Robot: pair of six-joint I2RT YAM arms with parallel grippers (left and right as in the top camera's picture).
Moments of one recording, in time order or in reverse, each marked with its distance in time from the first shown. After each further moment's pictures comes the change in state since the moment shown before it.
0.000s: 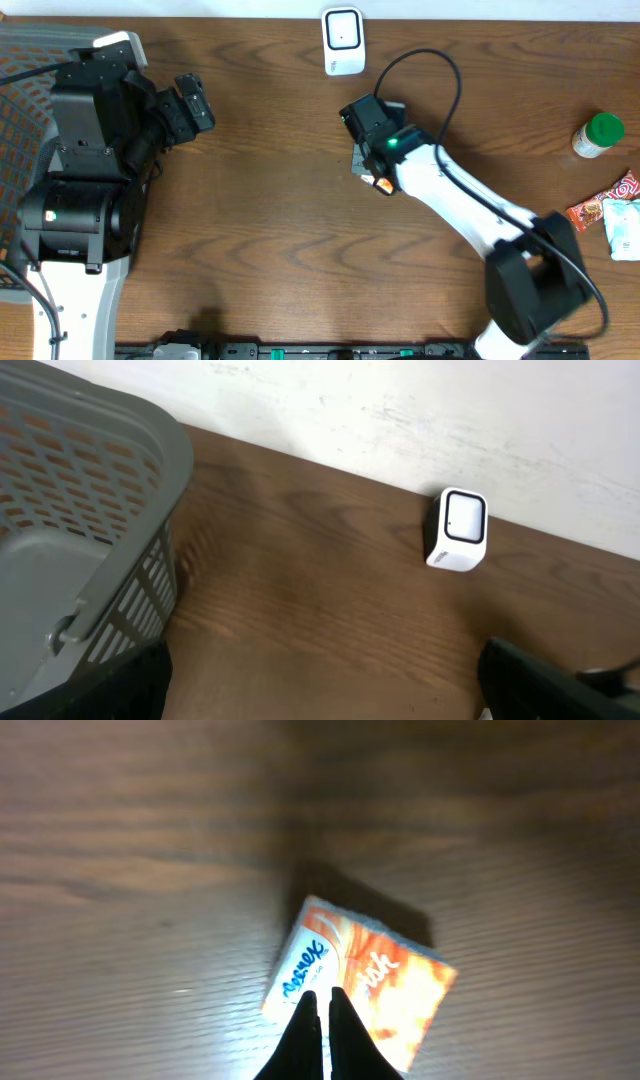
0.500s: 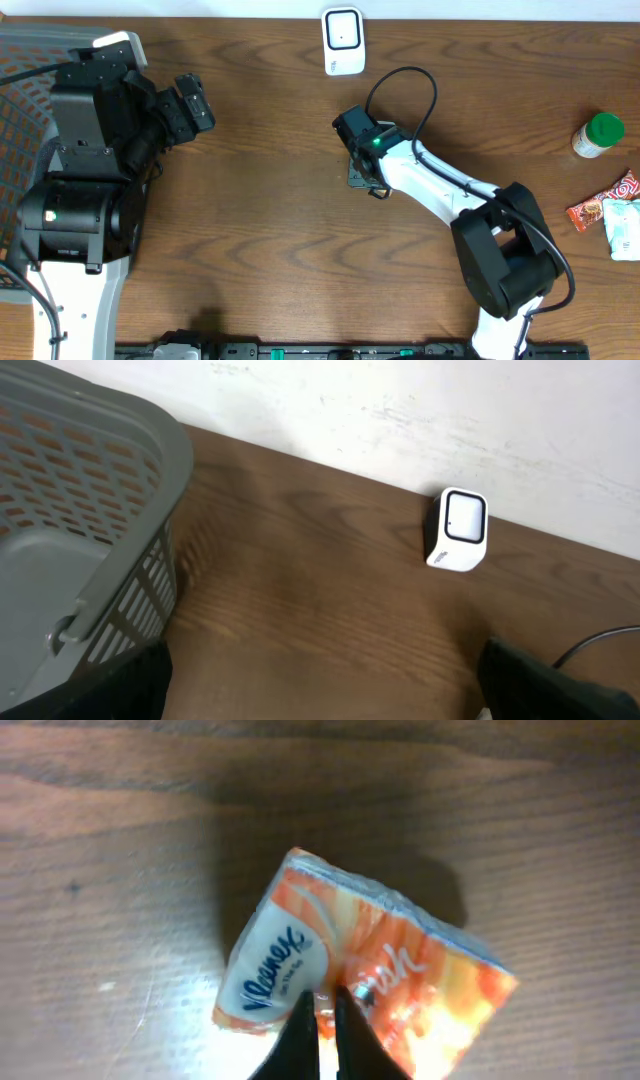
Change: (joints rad) left arm 0.000 0.000 0.000 0.000 0.000 0.000; right arm 0.000 0.102 0.007 -0.033 -0.051 0.001
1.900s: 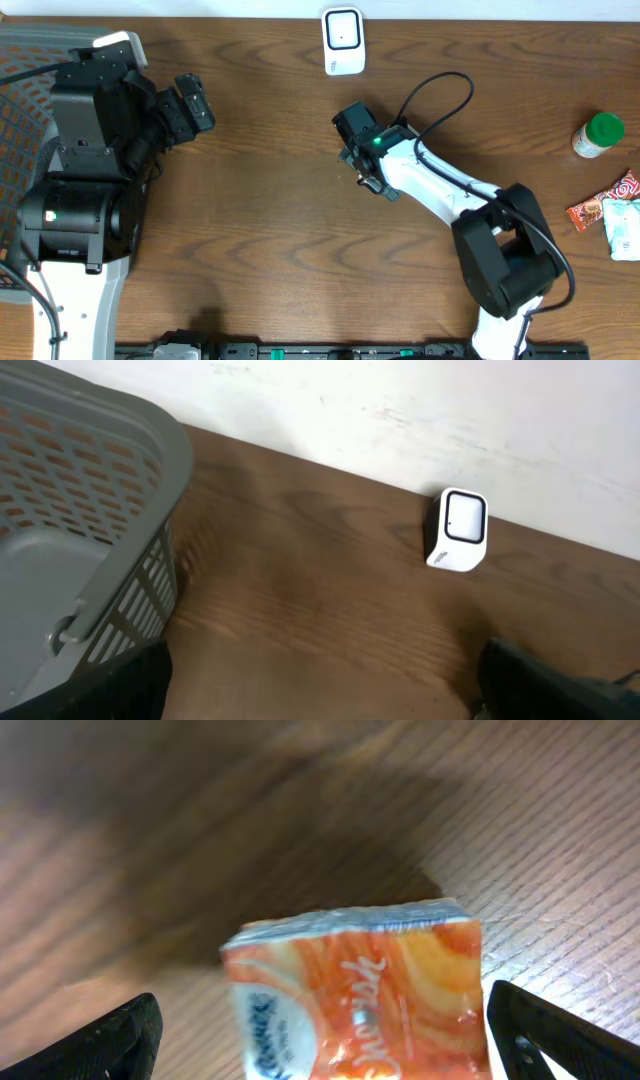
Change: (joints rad) left arm 0.000 0.000 0.000 0.000 0.000 0.000; right arm -0.003 0.025 0.005 0.040 0.063 0.612
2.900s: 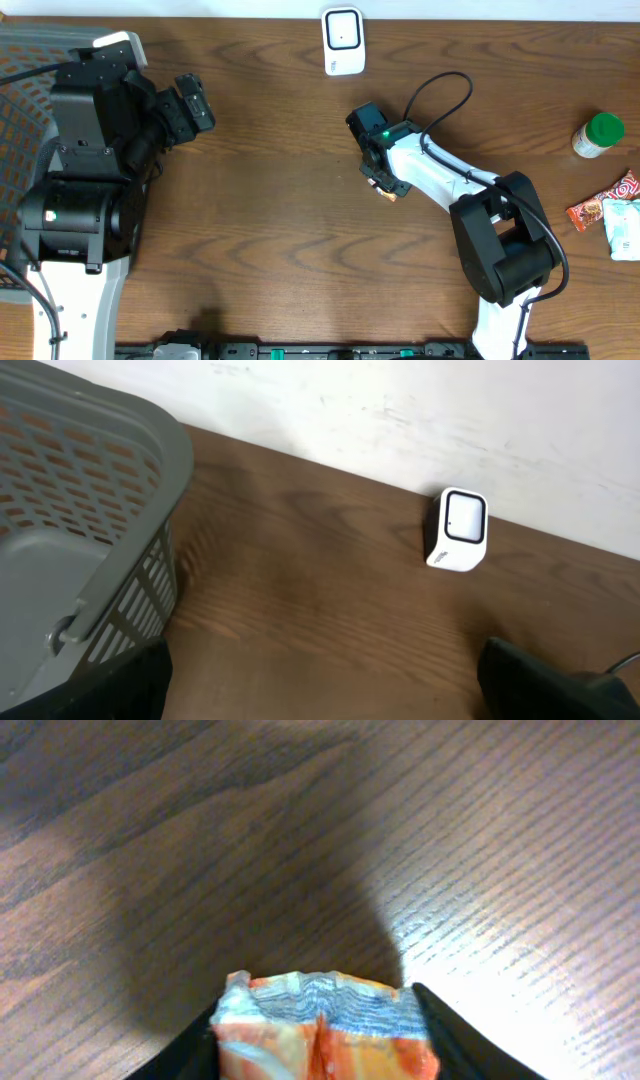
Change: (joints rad) left arm 0.000 0.000 0.000 0.000 0.000 0.000; right arm -0.062 0.044 0.006 -0.070 0.005 -0.167
